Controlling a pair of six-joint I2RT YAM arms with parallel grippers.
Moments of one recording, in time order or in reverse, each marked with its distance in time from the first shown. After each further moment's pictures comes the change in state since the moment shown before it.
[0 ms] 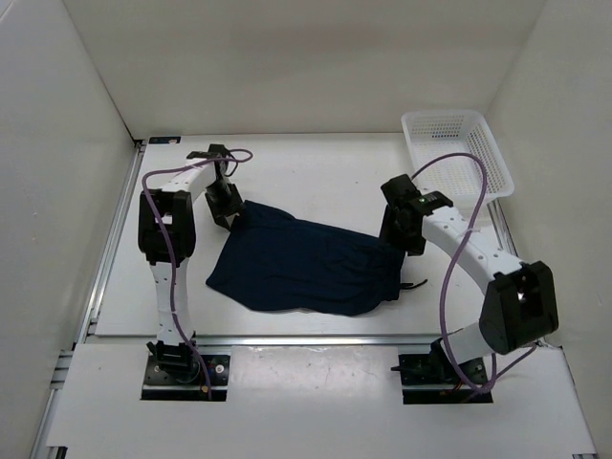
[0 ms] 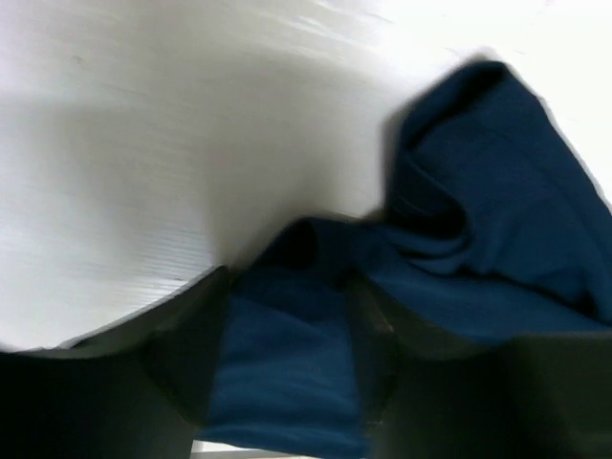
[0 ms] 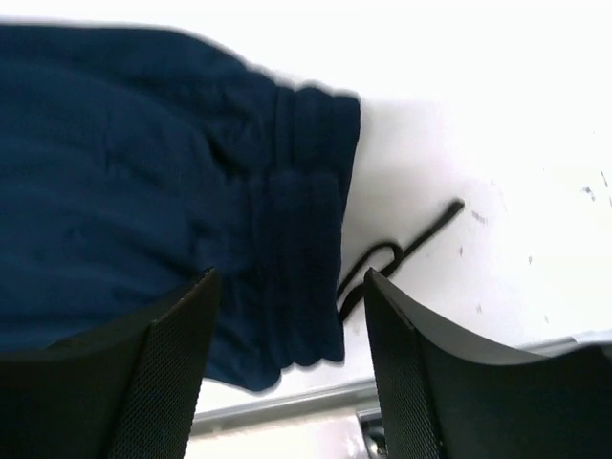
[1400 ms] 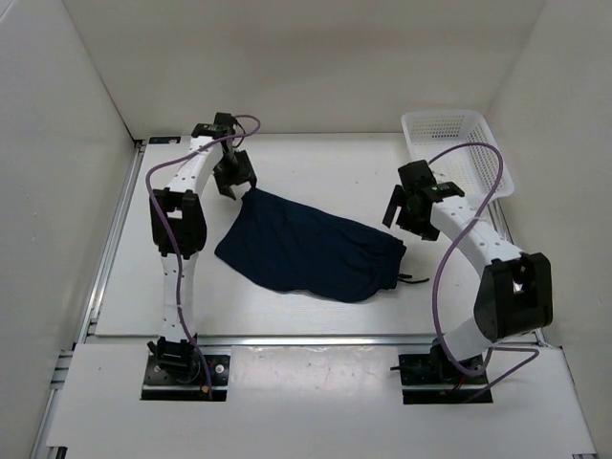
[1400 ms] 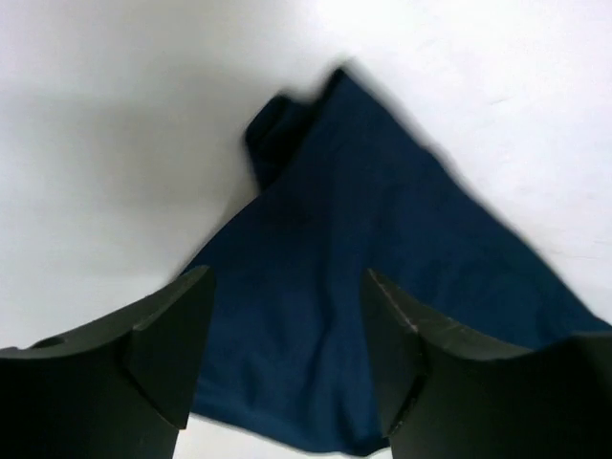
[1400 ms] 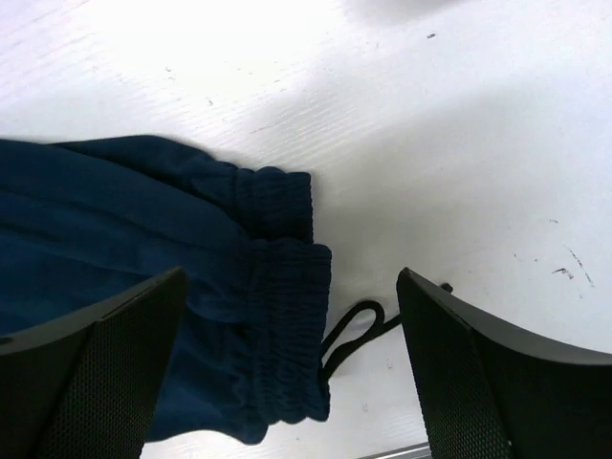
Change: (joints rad) left arm -0.037 0.166 0.530 -0.161 0.002 0.017; right arm -0.163 0.098 0.063 0.147 0.003 -0.041
